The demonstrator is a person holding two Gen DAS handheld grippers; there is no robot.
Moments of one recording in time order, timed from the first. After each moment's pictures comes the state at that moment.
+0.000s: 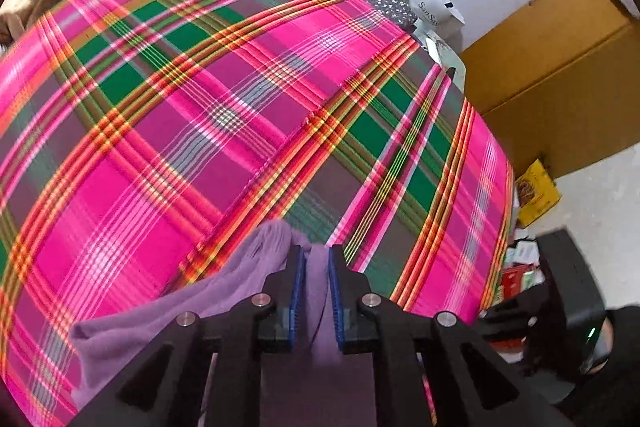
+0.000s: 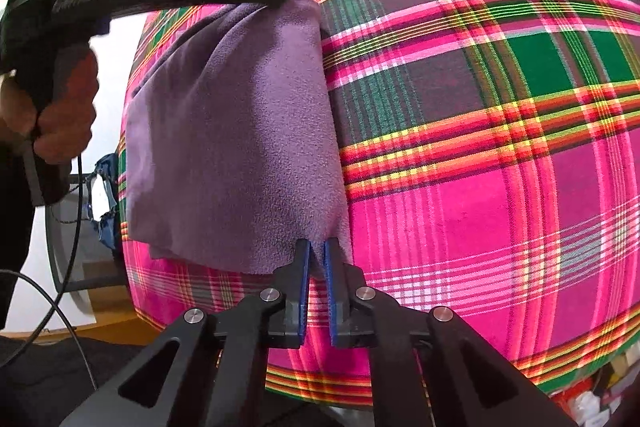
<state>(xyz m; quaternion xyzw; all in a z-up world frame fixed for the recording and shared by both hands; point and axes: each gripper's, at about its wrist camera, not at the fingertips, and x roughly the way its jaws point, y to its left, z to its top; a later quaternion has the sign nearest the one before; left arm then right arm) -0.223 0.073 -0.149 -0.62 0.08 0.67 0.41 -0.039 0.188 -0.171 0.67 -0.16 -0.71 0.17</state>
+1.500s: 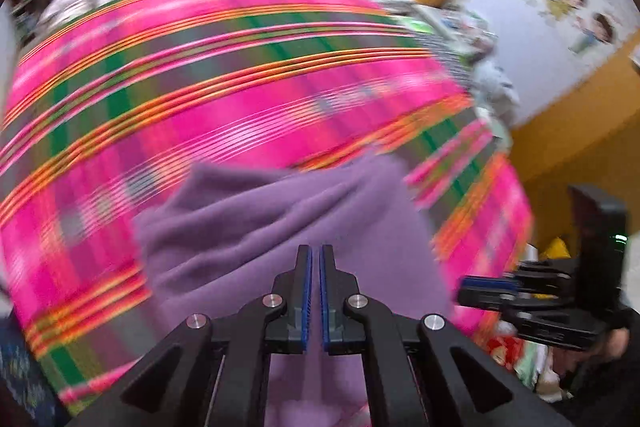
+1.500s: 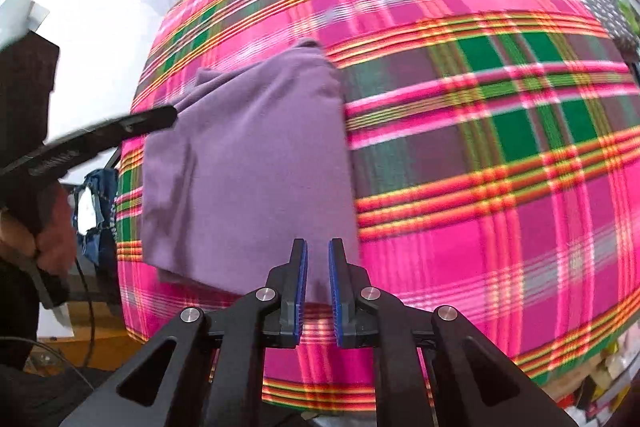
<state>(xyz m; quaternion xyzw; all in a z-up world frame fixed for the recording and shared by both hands) -0.161 -0.057 -0.125 -0.58 -0.02 0.77 0.26 -0.050 0.169 -0.135 0.62 -0.11 -0.76 0.15</state>
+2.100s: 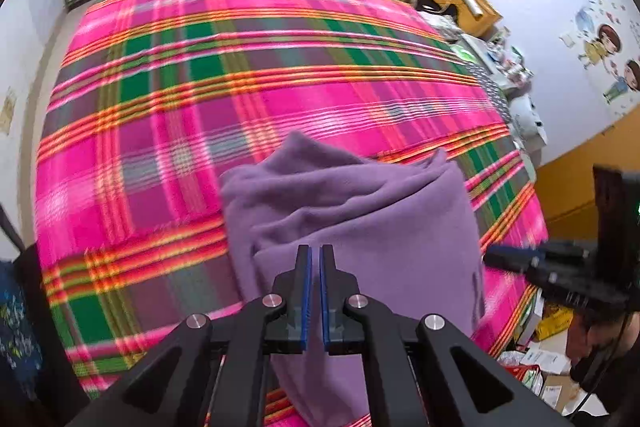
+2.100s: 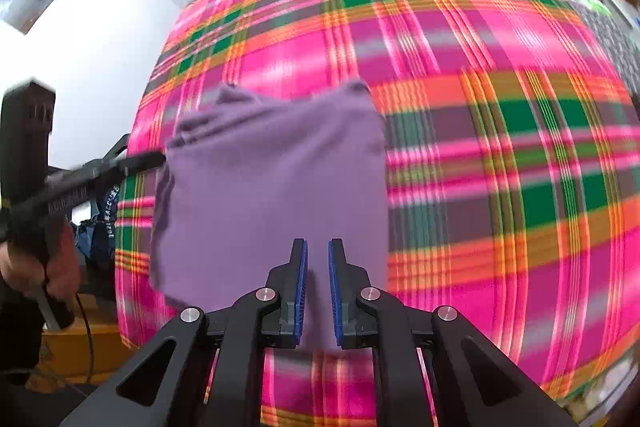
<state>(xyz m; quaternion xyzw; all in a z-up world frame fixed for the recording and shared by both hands) -0.148 -0.106 -0.137 -0.58 -0.06 0.79 0.20 -0.093 0.137 -0.120 0.60 -0.06 -0.78 0.17</state>
